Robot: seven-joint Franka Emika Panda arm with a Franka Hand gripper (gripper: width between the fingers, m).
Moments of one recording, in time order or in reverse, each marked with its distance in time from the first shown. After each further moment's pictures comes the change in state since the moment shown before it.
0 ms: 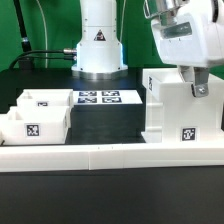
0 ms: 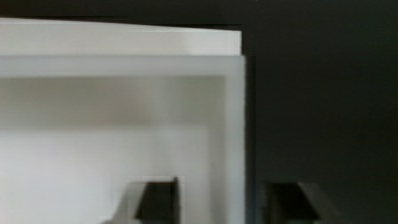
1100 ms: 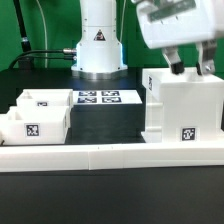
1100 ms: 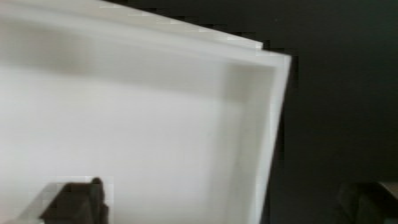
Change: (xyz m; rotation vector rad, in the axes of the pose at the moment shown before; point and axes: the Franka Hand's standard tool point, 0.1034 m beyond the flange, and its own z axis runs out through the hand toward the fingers) arm 0.002 0.017 -0.046 0.011 -0.030 -0.223
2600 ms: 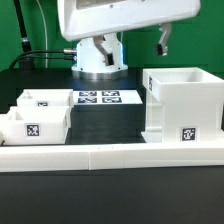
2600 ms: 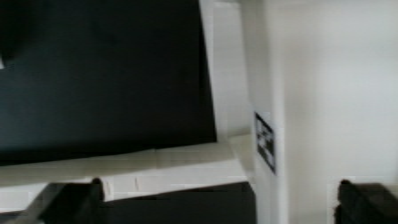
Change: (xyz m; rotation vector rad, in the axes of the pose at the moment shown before) arm 0.067 0.059 -0.020 -0.170 -0.029 -1.288
